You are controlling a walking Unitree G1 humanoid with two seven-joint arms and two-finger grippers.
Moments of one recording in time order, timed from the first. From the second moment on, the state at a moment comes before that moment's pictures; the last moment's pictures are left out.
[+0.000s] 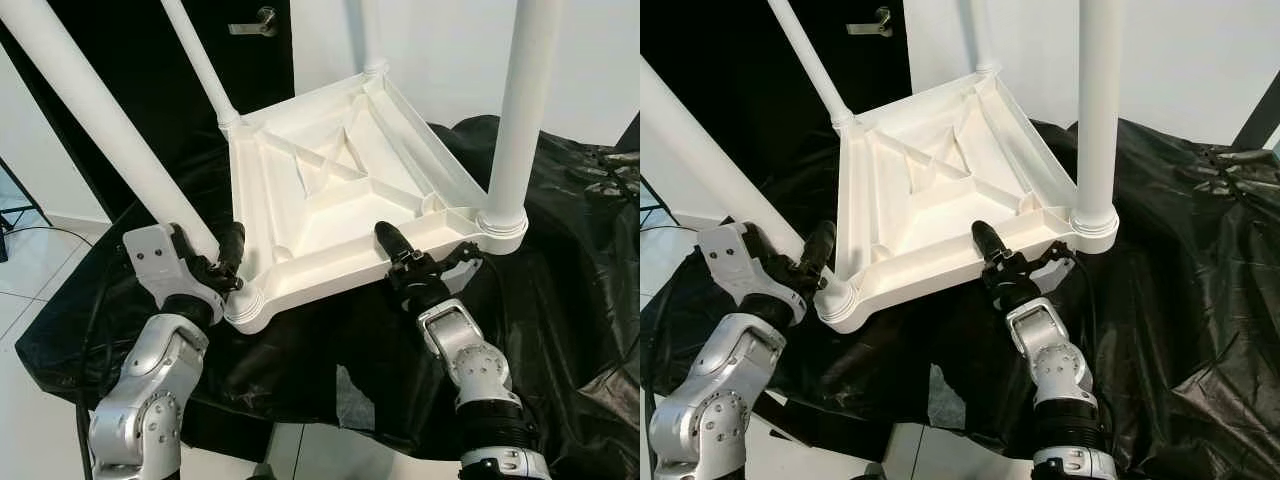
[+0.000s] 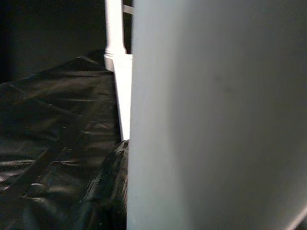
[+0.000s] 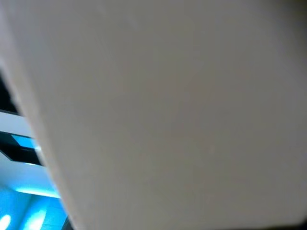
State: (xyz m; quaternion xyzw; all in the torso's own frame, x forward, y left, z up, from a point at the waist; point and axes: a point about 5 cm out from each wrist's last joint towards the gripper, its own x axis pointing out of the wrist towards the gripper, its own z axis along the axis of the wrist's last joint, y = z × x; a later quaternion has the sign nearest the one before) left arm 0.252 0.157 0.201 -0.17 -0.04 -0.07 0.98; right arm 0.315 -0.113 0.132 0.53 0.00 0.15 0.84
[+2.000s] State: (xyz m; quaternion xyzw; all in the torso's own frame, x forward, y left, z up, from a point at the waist) left arm 0.273 0.133 0.243 -0.08 -0.10 -0.05 0.99; right arm 0.285 -0.111 0.148 0.54 0.08 0.16 0.82
